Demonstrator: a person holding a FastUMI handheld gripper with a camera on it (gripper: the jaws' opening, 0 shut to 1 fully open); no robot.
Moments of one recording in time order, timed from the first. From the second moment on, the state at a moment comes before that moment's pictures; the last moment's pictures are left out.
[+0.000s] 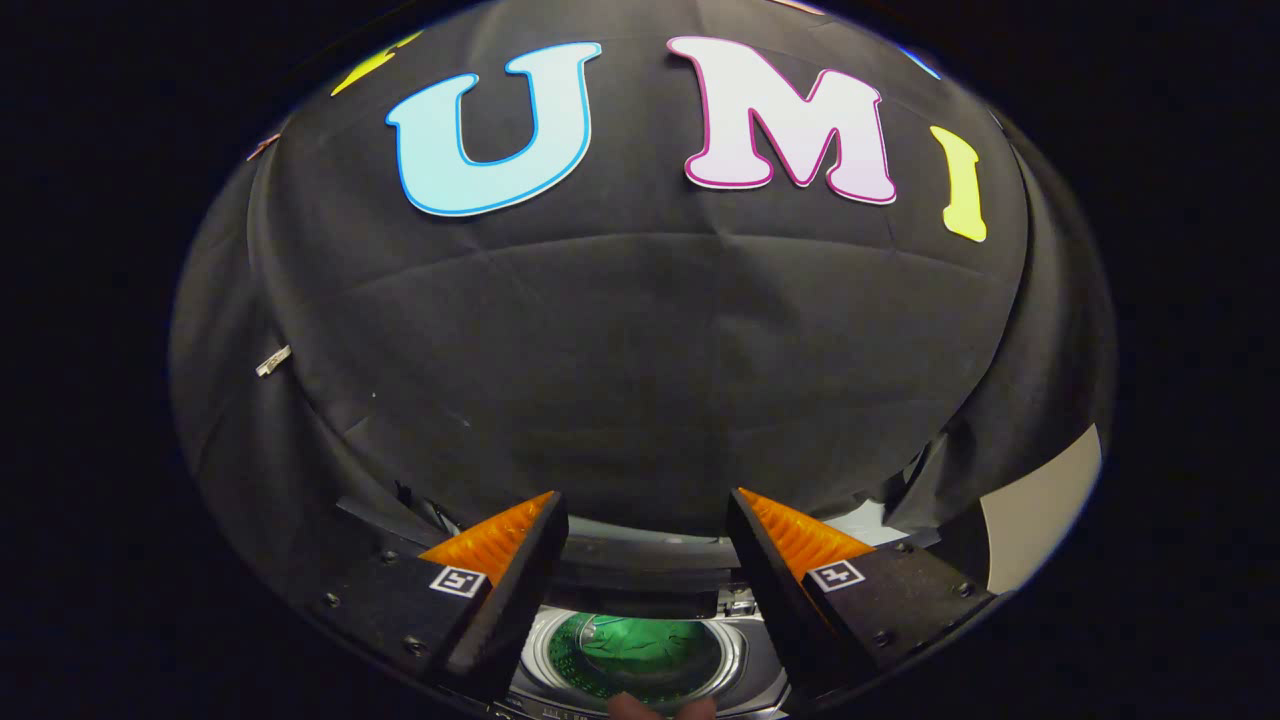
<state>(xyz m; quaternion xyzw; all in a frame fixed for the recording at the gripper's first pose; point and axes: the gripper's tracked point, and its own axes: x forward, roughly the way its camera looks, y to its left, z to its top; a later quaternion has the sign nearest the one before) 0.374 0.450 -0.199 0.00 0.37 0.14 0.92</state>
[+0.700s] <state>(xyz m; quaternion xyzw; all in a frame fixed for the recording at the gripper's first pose) 0.292 0.439 -0.205 0.02 0.35 0.18 0.92</state>
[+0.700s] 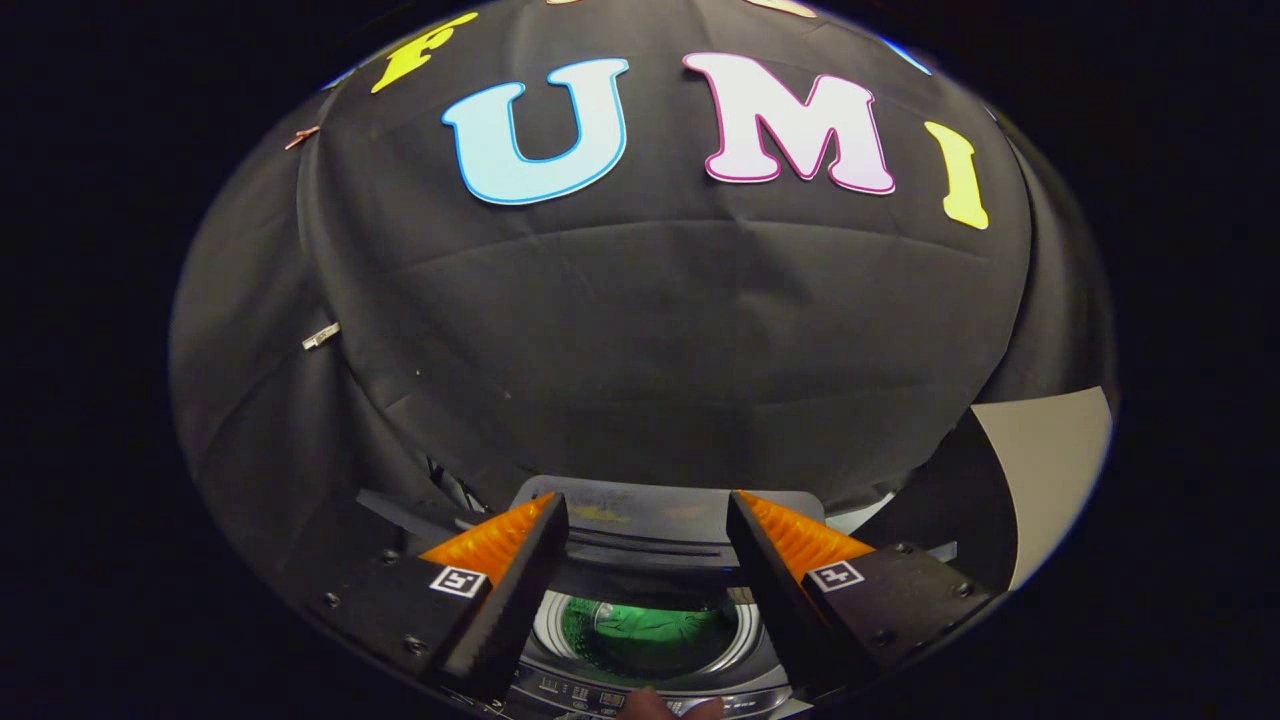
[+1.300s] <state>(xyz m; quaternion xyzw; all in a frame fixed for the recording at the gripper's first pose) 0.227 0.429 -0.263 0.02 0.40 0.20 0.89</state>
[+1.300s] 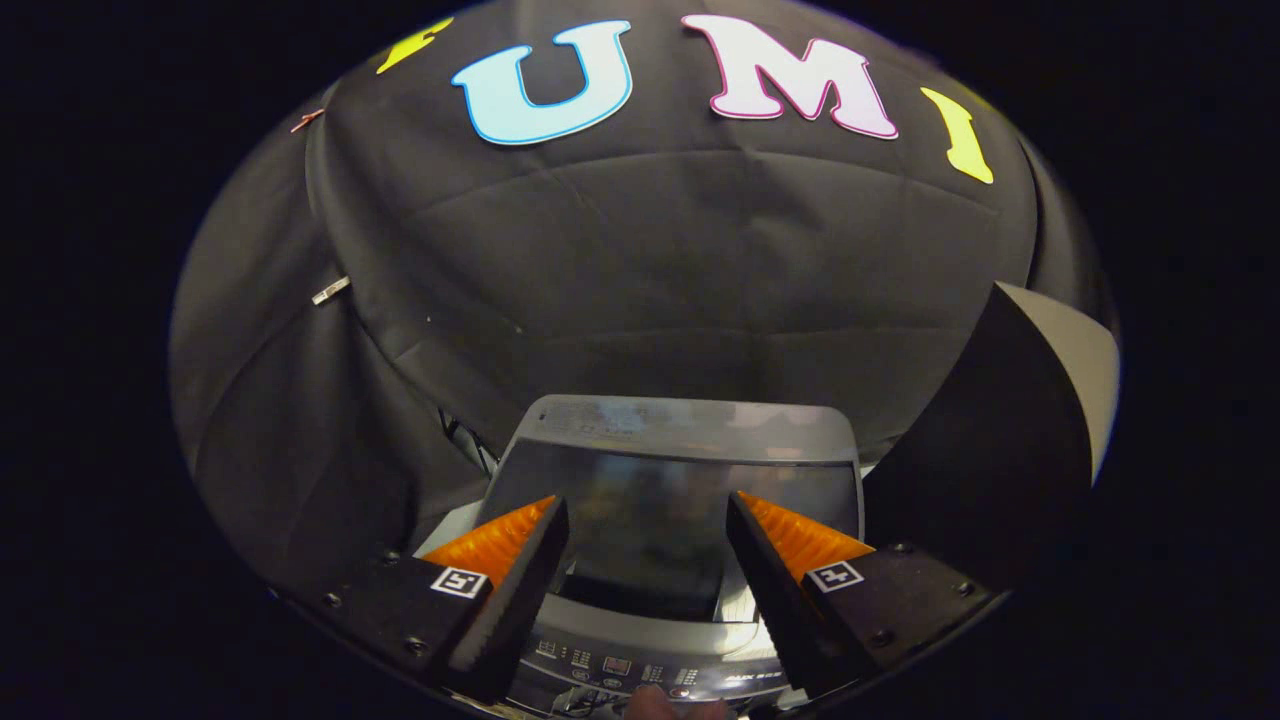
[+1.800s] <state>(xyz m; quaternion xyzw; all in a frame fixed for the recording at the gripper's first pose) 0.207 0.421 -0.222 0.02 0.32 0.21 0.92</state>
